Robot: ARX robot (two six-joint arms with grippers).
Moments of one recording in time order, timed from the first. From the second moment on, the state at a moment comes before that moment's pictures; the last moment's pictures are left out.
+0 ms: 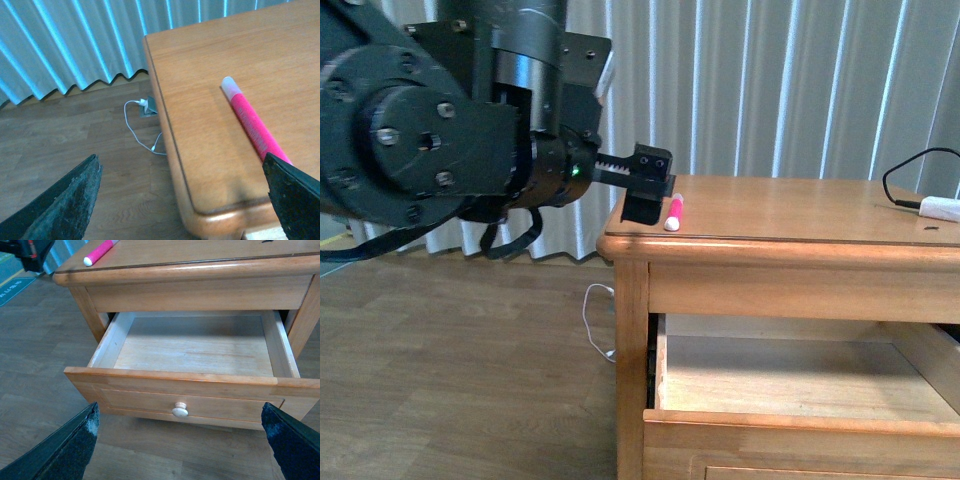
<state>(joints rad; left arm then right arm) -0.41 1.90 1.31 0.49 -0.27 0.15 0.11 0.54 0.37 -0.12 -0.09 0.12</state>
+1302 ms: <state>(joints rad) -0.46 2.18 1.74 0.11 -0.16 0.09 0.11 0.54 0.37 -0.12 -0.09 0.12</state>
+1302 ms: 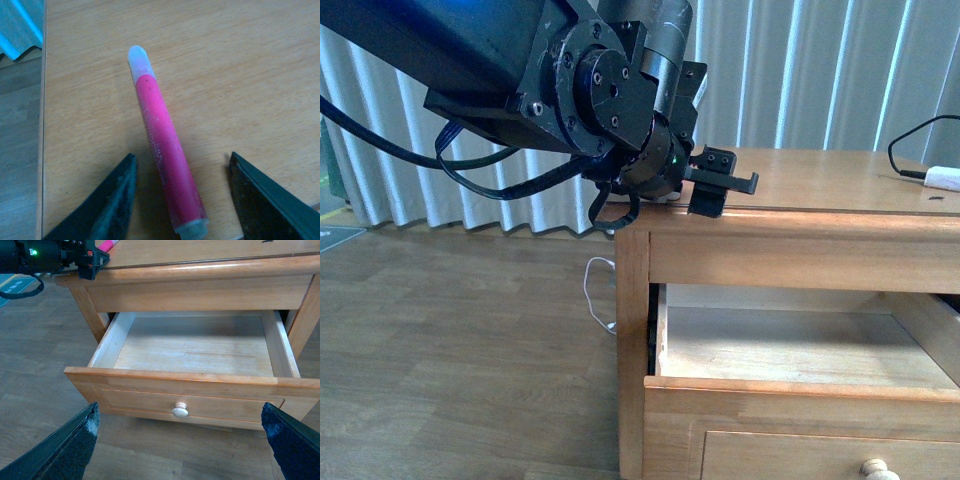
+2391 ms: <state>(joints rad) -0.53 1.84 1.17 0.30 0.21 0.45 0.11 0.54 0.37 -0.12 -0.09 0.12</state>
